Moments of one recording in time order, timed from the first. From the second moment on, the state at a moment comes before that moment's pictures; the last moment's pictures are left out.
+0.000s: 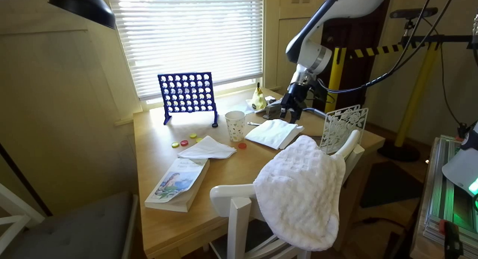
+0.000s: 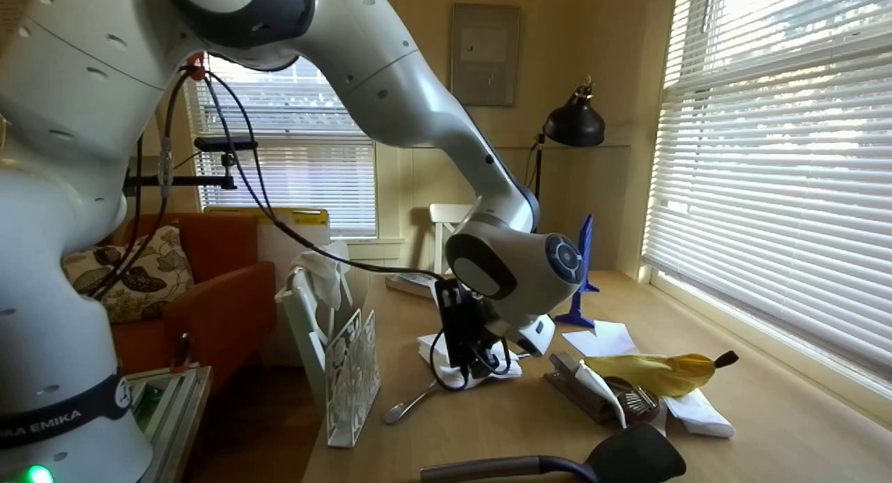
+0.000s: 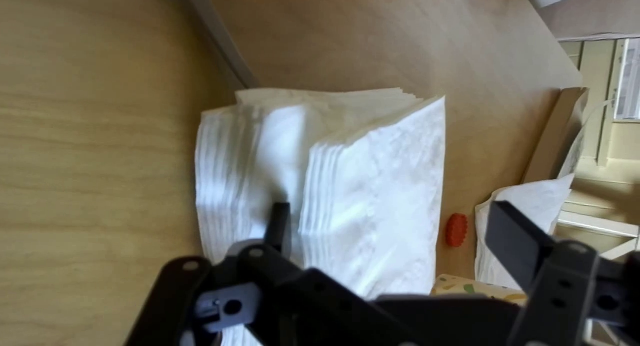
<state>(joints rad) -0.18 0.59 0.03 -1.97 0.85 2.10 -0.73</state>
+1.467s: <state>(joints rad) -0.13 0.68 0.05 -1.85 0.84 2.10 -0.67</state>
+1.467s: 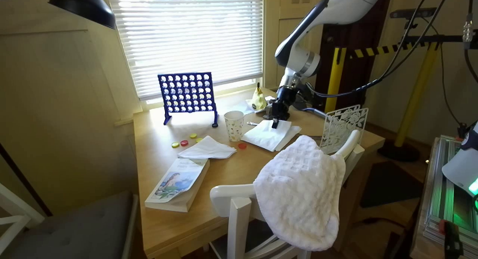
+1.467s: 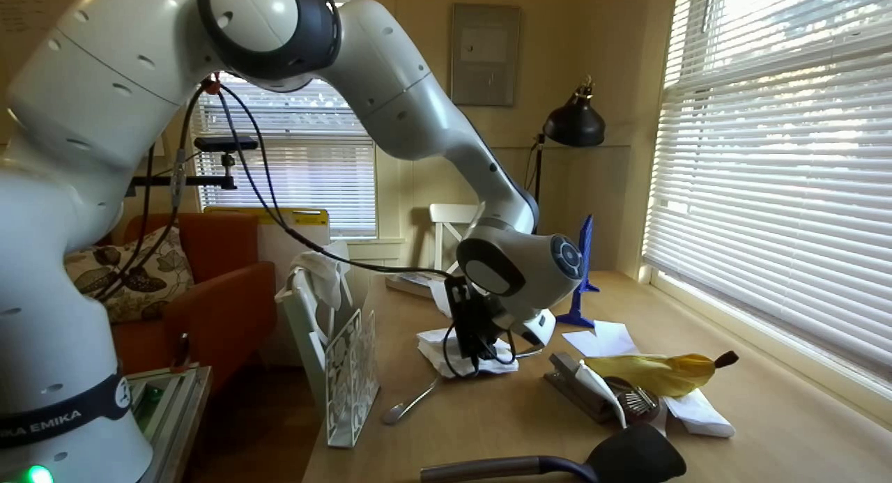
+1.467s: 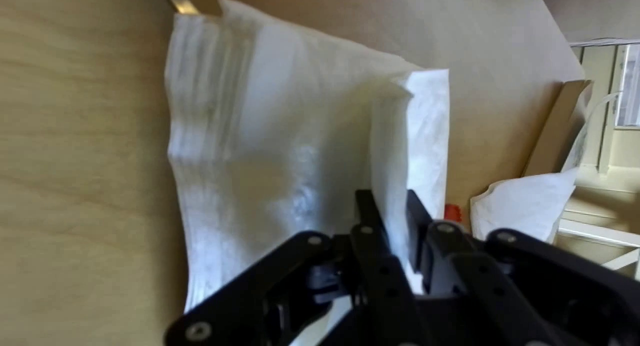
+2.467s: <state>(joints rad) -0.13 0.42 0.04 -2.07 0.45 2.11 -0.73</state>
